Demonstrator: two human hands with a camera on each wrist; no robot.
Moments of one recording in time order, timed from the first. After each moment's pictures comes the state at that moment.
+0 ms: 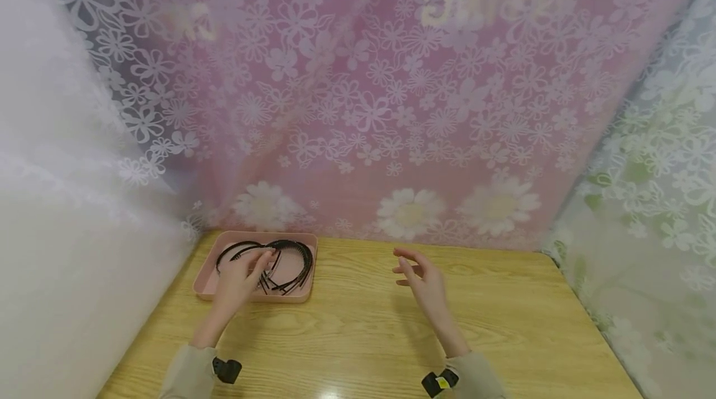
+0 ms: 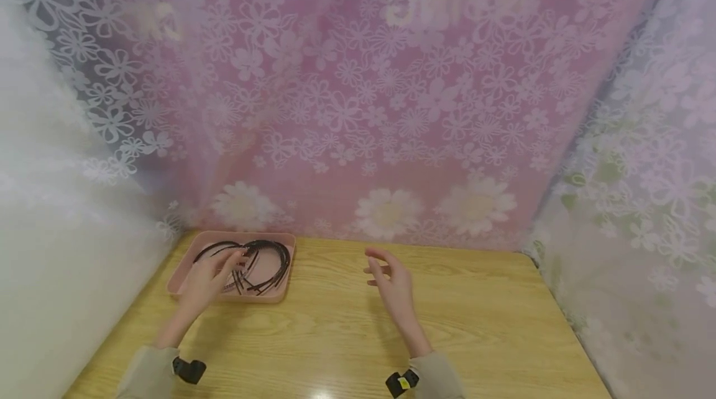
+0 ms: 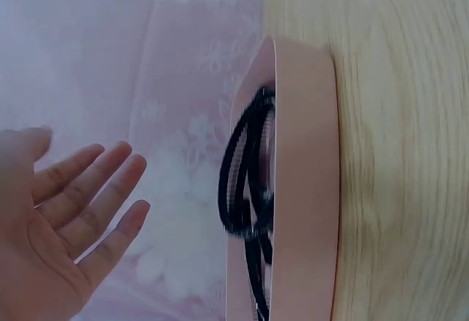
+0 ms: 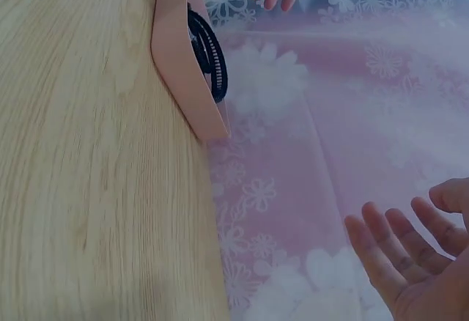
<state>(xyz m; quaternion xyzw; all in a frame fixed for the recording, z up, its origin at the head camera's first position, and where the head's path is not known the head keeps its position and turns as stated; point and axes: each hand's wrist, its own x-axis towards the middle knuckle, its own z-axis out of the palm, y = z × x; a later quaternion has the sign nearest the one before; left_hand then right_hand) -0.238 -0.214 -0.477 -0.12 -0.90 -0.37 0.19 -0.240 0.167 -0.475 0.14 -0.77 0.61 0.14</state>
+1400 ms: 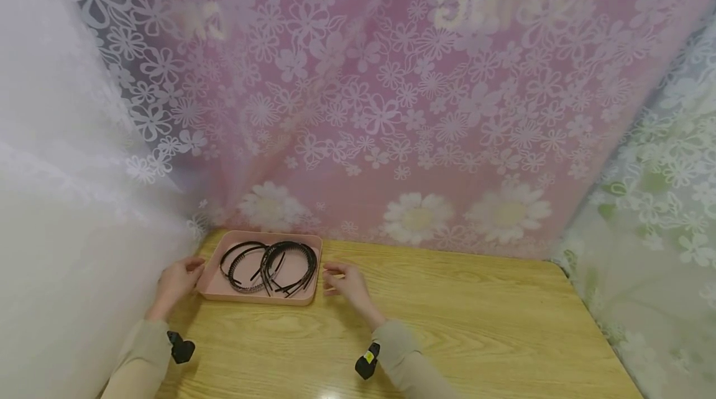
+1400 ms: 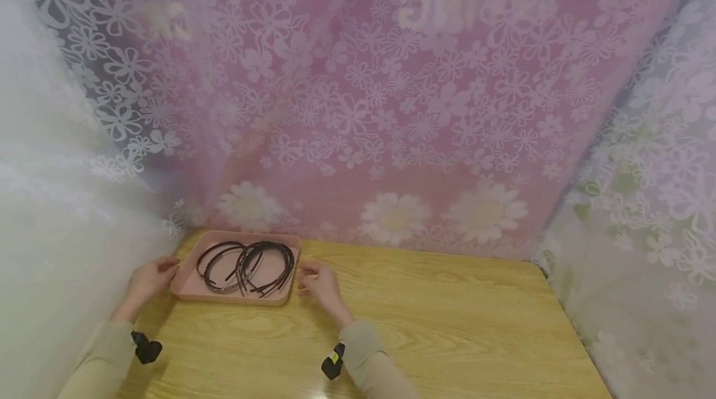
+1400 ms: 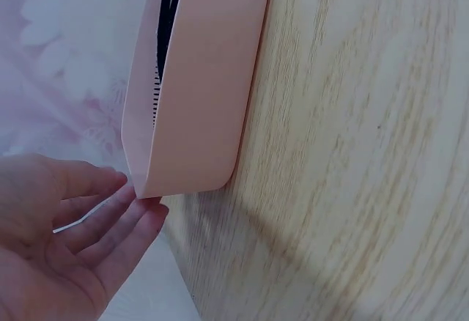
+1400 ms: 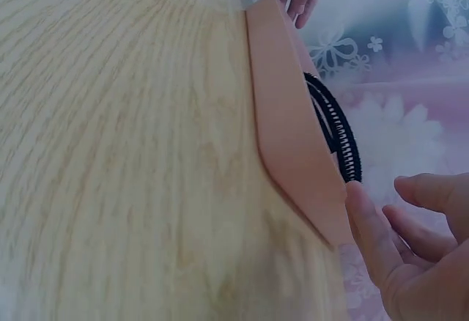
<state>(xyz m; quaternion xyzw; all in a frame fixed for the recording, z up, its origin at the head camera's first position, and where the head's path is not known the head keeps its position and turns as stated) -0.261 -0.360 -0.513 0.02 -0.95 -0.31 0.10 -0.298 0.029 -0.537 0.12 -0.73 0.67 -0.09</state>
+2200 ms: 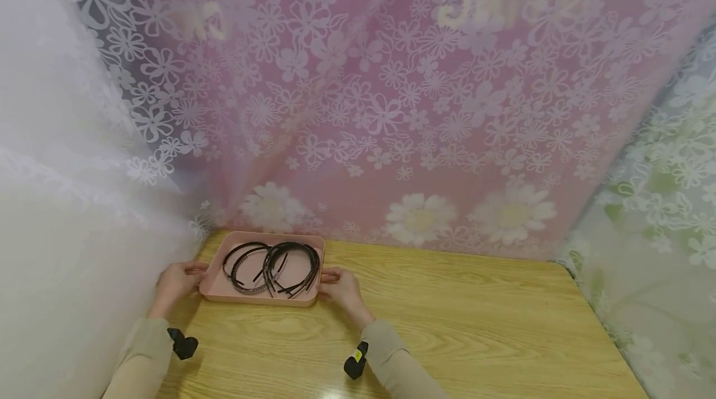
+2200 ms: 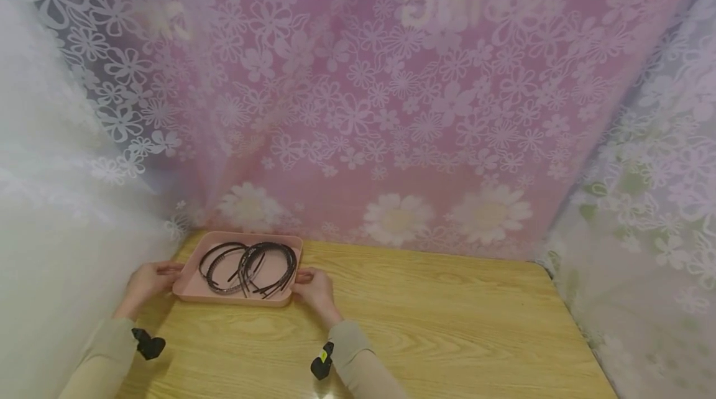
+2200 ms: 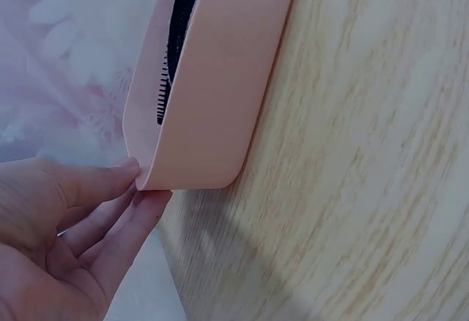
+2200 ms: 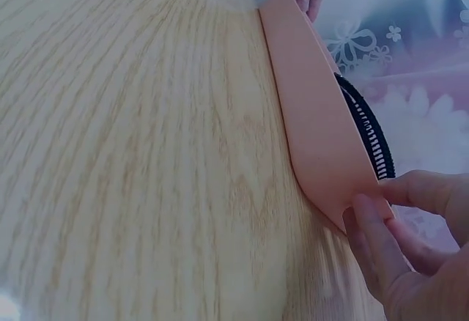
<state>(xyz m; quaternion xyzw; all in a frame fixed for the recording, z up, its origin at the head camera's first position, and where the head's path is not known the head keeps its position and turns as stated) -0.265 -0.367 -0.512 0.08 -0.91 -0.42 0.02 -0.301 0.004 -0.550 0.04 -0.74 0.67 -0.09</state>
